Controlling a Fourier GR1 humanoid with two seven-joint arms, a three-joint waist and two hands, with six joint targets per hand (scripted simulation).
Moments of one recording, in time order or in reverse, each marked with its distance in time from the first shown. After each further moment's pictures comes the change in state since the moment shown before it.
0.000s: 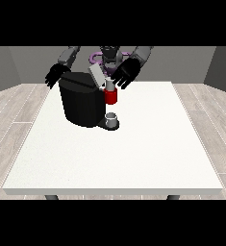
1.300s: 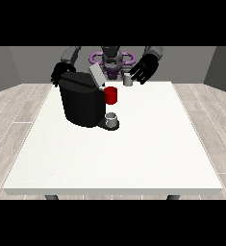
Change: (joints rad) left arm 0.141 0.020 -0.013 -0.026 0.043 -0.002 -0.060; right arm 0.060 0.010 0.015 0.030 0.000 0.014 -0.001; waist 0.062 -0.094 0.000
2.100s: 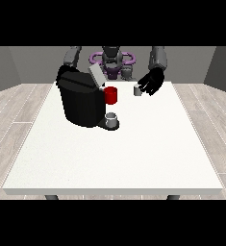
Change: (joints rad) left arm 0.181 -0.059 -0.074 0.021 -0.013 0.089 -0.081; right arm 0.037 0.004 -0.009 0.049 0.003 -0.001 -0.044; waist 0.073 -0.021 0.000
